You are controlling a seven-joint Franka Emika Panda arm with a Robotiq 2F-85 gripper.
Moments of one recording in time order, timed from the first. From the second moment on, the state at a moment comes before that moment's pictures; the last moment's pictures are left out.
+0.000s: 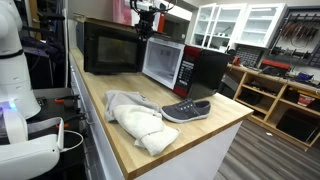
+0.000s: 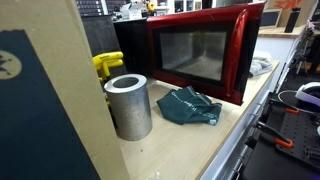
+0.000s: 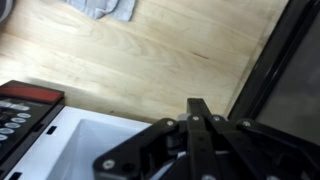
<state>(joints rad) -0.01 -0.13 -0.07 -2.06 0.08 1.94 -0.47</state>
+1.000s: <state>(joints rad) -0.05 -0.06 -0.08 -2.03 0.04 2.05 -0.47</state>
